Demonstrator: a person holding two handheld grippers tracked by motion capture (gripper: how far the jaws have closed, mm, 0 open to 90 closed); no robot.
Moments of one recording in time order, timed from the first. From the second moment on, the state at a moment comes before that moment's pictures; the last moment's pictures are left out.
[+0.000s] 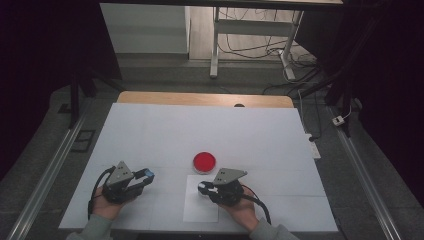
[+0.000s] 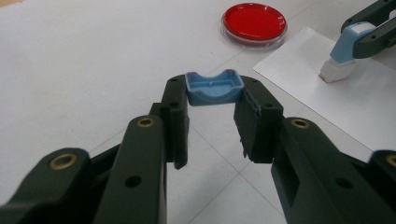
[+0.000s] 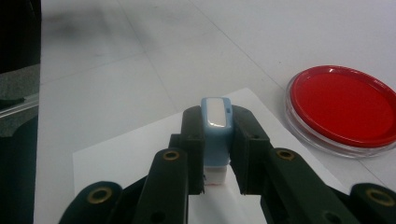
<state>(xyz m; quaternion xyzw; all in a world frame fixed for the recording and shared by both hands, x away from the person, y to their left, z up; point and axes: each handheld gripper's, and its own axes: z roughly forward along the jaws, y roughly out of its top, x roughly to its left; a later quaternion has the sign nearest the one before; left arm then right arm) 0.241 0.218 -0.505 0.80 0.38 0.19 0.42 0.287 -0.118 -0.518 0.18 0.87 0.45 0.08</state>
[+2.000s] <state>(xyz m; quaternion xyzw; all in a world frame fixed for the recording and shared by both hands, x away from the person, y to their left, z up) 0.240 0.217 -0.505 0.80 0.39 0.19 0.42 0.284 -0.111 -0.515 0.19 0.89 0.41 0.09</state>
